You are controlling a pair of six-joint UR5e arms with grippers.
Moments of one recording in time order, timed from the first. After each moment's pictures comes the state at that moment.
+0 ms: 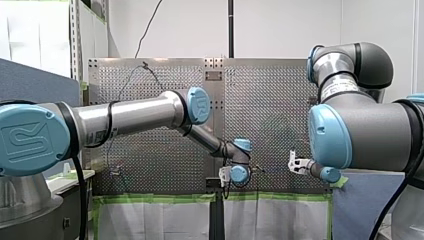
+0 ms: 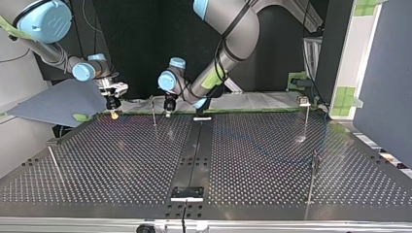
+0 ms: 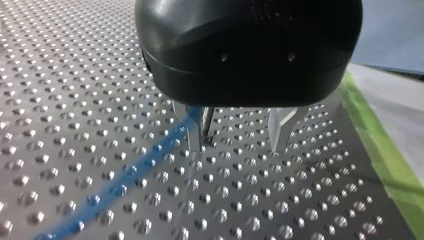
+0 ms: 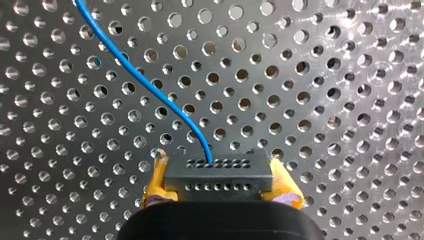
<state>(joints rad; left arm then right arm) -0.71 -2.96 -0.69 -2.83 -1.95 -1.77 1.57 -0.52 1.48 -0.94 1.01 1.69</state>
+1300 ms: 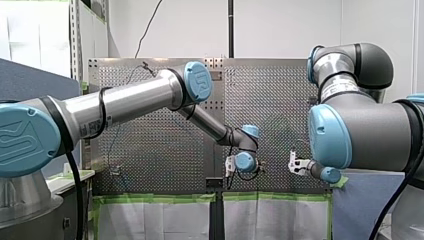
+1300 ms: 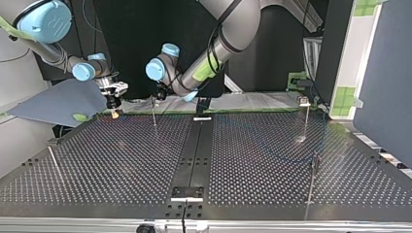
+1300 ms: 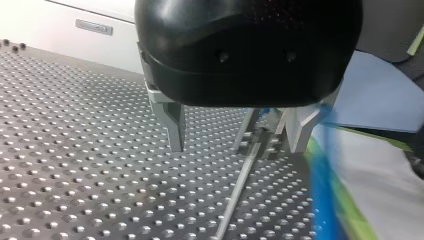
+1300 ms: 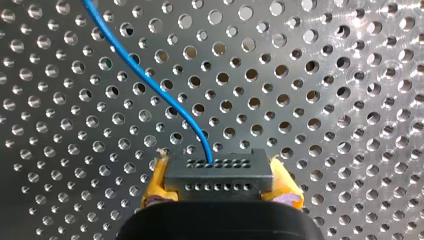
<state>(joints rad) -0.79 -2.80 -0.87 -2.90 -1.95 -1.69 1.57 -0.52 1.48 -0.93 1.01 1.69</state>
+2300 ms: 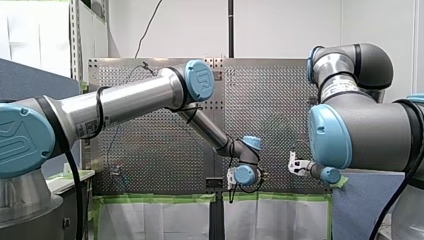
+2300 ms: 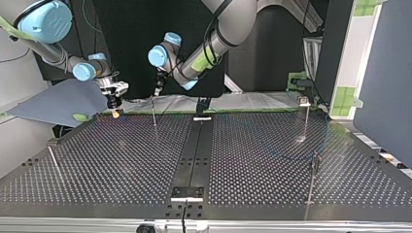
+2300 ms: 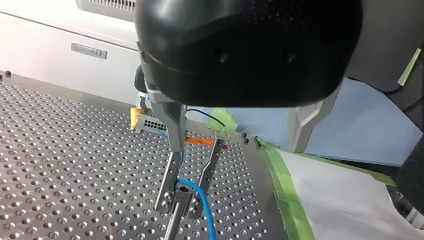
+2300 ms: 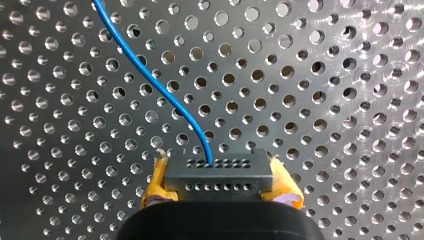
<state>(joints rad) -0.83 -2.80 -0.99 -2.76 -1.94 -1.74 1.57 -0.52 1.48 -0.92 1.01 1.69</state>
